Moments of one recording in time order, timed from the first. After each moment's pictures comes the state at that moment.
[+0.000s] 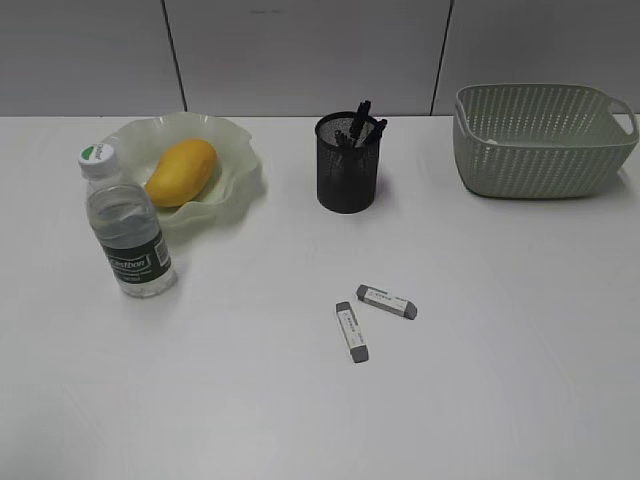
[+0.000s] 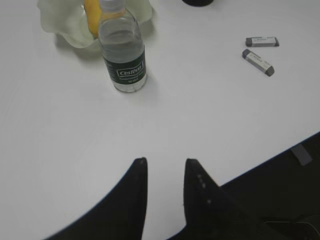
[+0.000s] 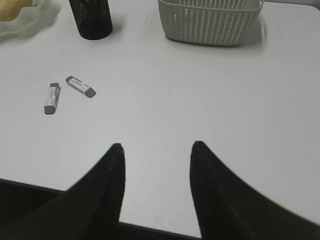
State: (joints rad) left arm -0.51 0.35 -0.57 0.02 0.98 -0.06; right arm 0.23 -0.01 -0.51 0.03 1.04 0.01
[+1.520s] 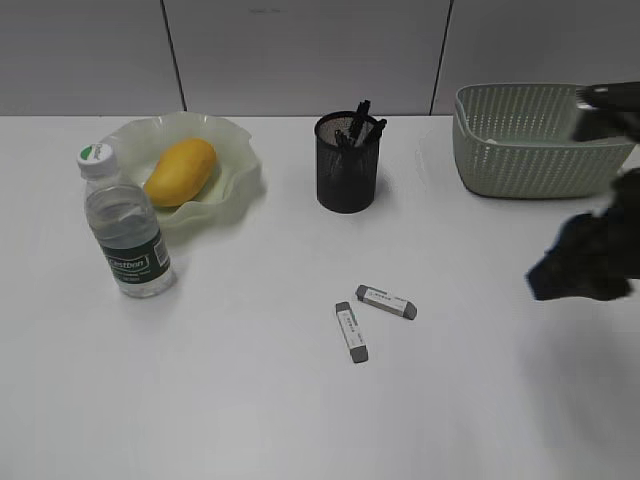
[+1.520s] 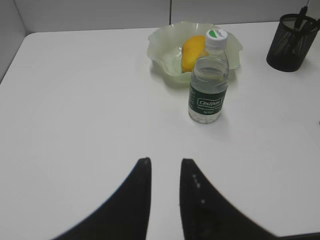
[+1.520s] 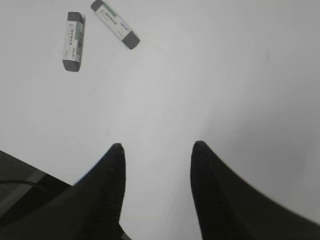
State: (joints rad) left arm -0.15 0.00 -0.54 0.02 1.06 -0.07; right arm 0.34 1.33 -0.78 0.28 0.70 -0.23
